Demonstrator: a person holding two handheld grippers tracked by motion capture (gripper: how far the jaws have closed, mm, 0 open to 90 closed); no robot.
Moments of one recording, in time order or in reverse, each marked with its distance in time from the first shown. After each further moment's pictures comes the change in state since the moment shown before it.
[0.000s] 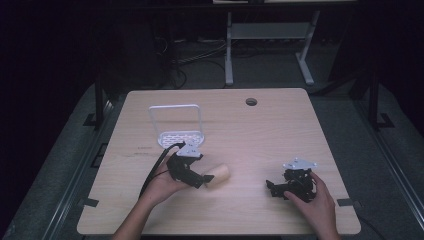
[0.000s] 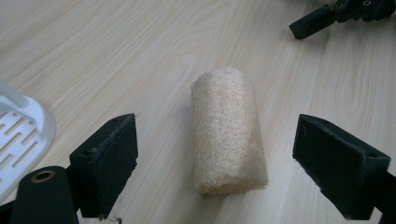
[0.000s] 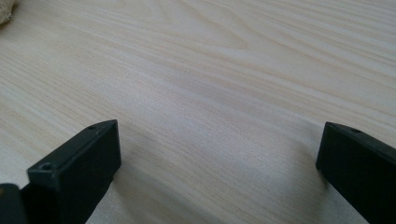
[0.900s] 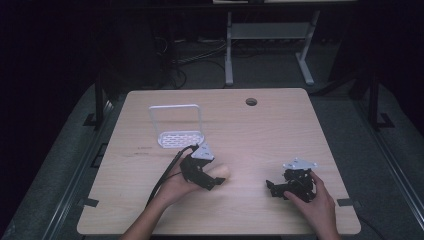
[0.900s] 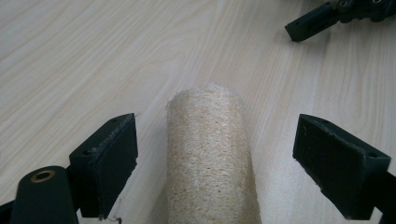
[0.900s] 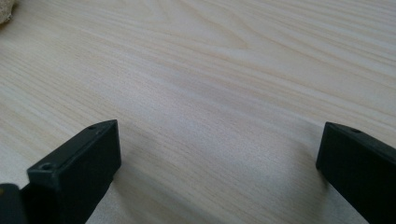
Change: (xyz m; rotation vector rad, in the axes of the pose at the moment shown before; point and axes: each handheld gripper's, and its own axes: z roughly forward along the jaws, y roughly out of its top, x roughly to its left) left arm -0.010 0.005 0.035 0.019 -0.029 0.000; right arm 0.000 0.000 0.000 0.000 0.000 0.000
